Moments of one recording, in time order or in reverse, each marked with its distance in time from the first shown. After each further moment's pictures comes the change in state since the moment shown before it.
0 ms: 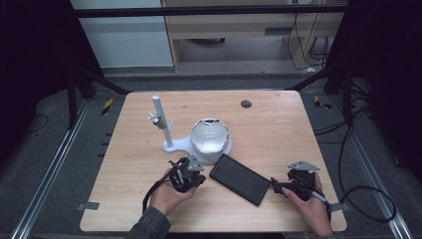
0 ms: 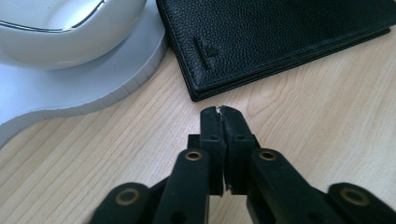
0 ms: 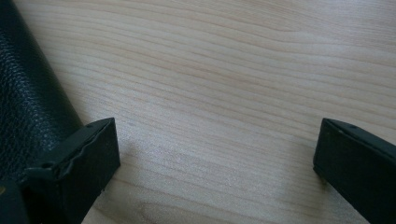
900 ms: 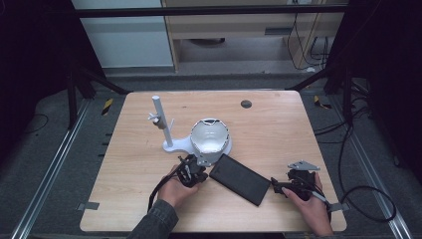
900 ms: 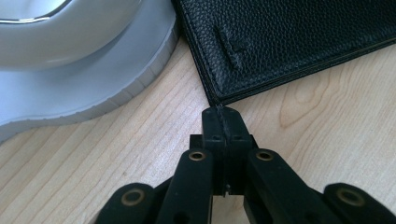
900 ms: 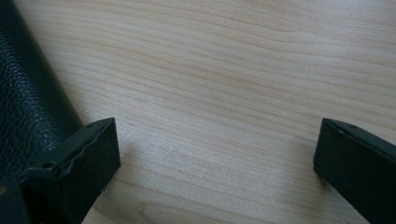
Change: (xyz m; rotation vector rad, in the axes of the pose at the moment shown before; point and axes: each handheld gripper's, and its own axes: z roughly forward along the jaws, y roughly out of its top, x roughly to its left) left arm 0.010 0.008 0.030 0.075 0.017 0.007; right arm 0.000 0.000 0.000 0.000 0.001 -0.001
